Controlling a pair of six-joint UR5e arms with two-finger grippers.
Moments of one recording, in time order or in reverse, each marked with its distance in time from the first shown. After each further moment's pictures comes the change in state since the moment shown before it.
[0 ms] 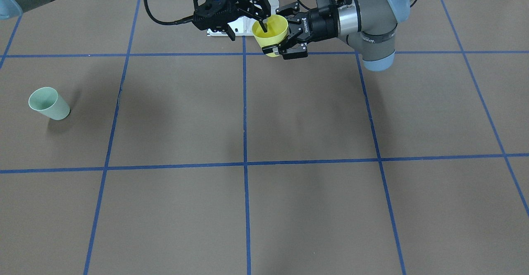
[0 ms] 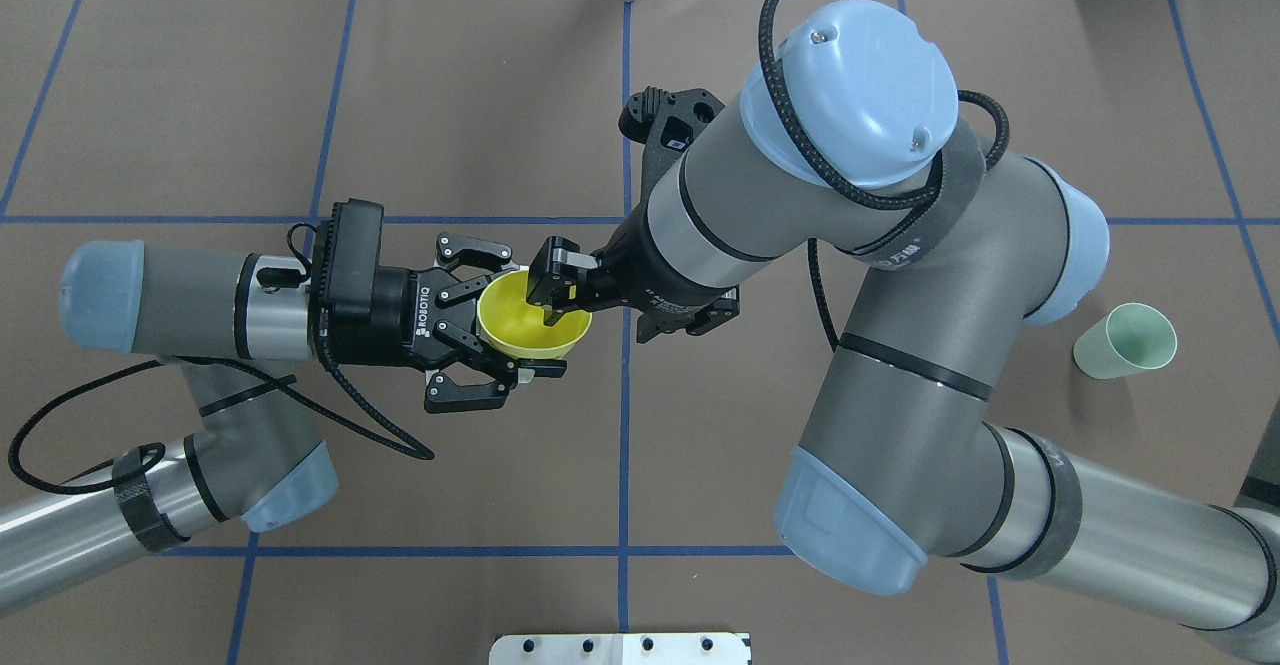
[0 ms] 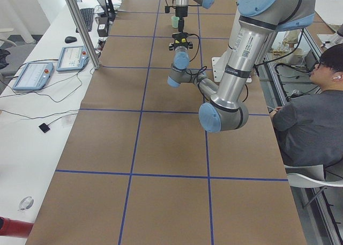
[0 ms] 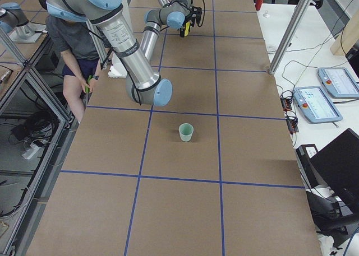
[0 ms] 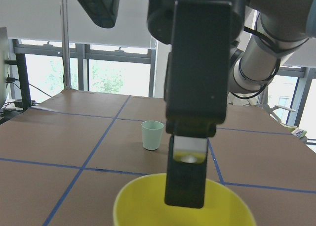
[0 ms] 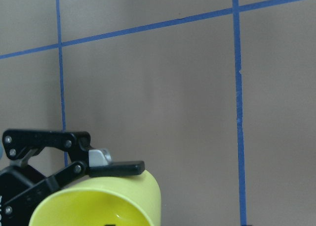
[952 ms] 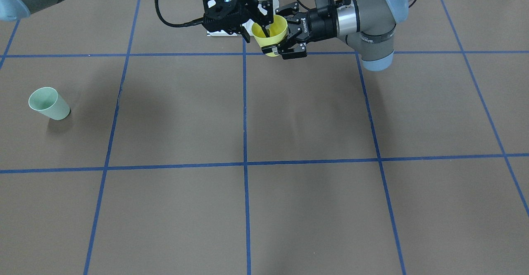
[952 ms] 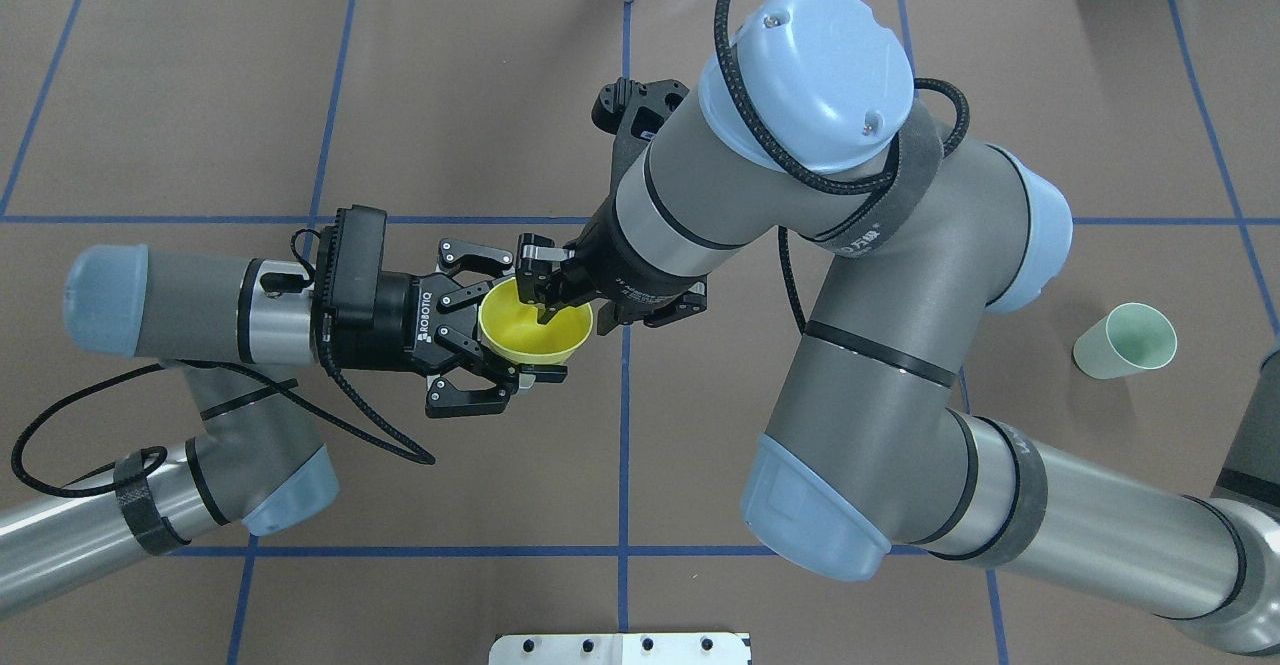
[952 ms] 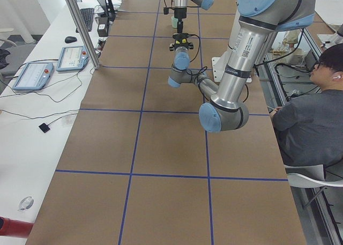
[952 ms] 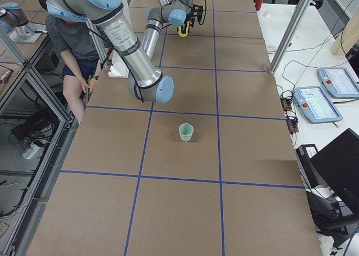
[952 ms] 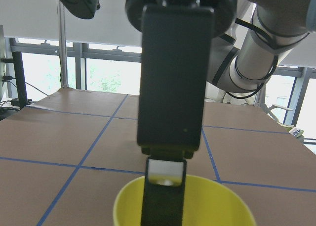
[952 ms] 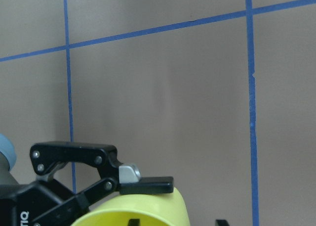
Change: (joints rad) left arm 0.005 0.002 0.005 0.000 -0.001 0.002; right arm -0.001 0.038 -0.041 -0.002 0.002 -0.001
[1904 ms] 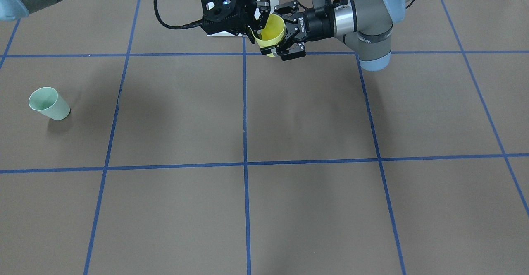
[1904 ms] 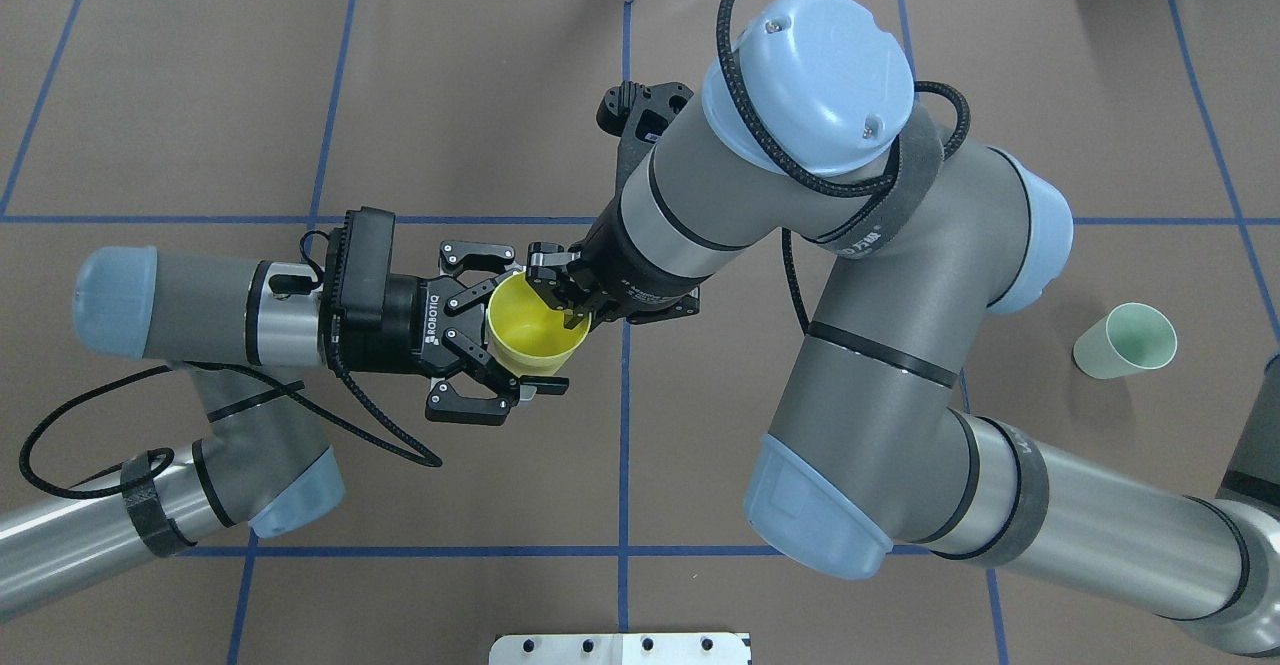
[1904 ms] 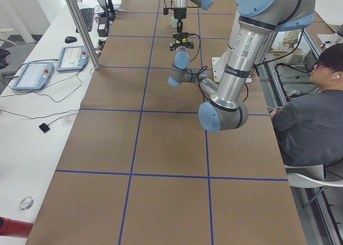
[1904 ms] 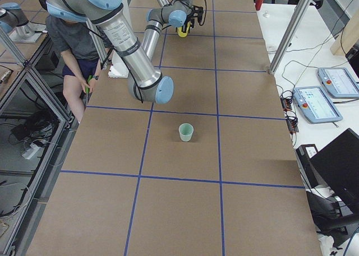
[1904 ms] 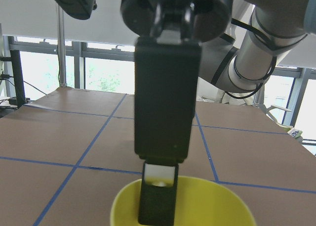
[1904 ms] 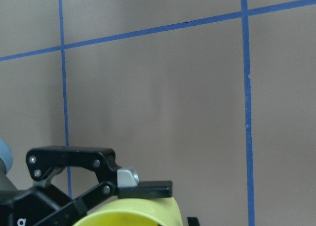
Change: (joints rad) left arm 0.006 -0.008 0.003 0.003 0.000 -0.008; right arm 0.000 -0.010 -0.001 -0.001 -0.005 -0.007
